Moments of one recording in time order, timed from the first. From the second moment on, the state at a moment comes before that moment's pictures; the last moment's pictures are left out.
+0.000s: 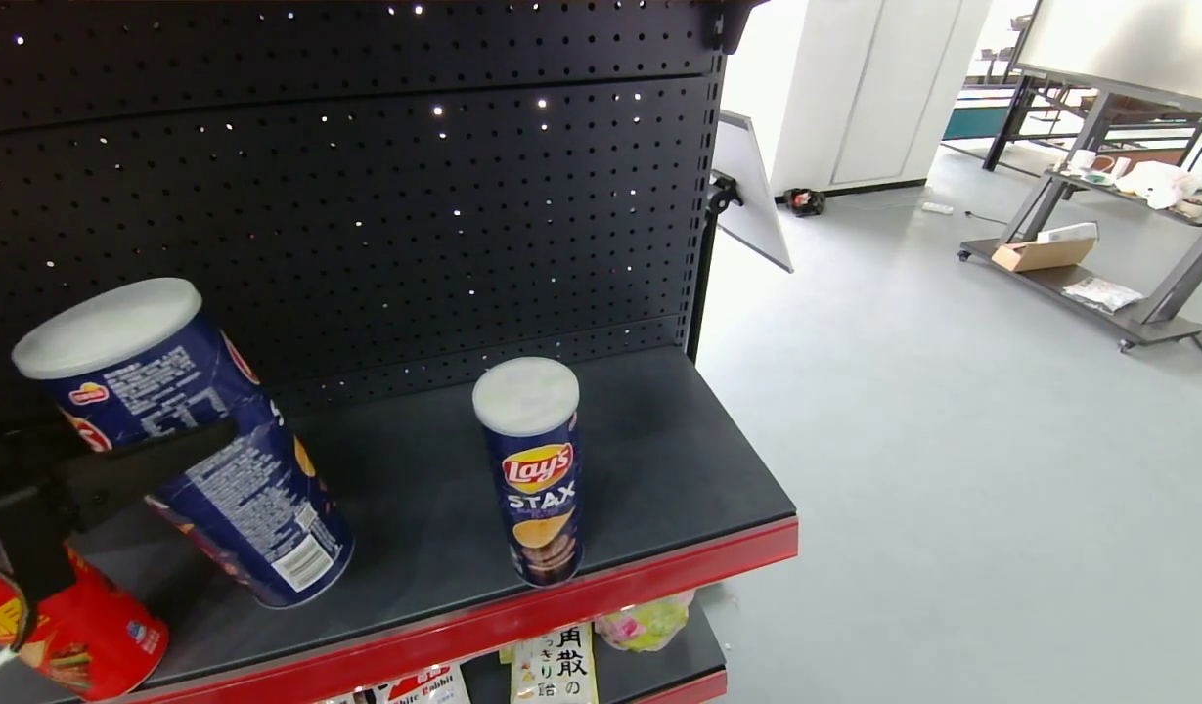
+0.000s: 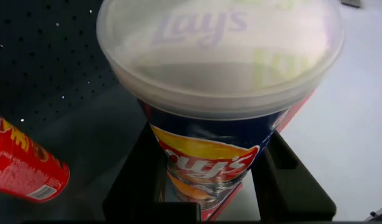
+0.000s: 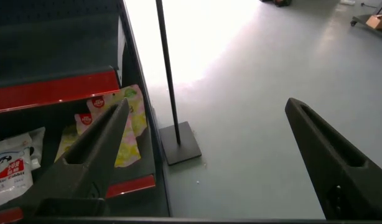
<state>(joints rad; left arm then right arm) -0.06 1.02 -0.61 -0.17 -0.45 0.09 0.00 0.00 0.00 0.00 0.02 0.00</state>
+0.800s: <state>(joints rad) -0.24 1.47 -0.80 -0.40 -0.43 0.10 0.00 0.00 0.00 0.00 0.02 0.00</state>
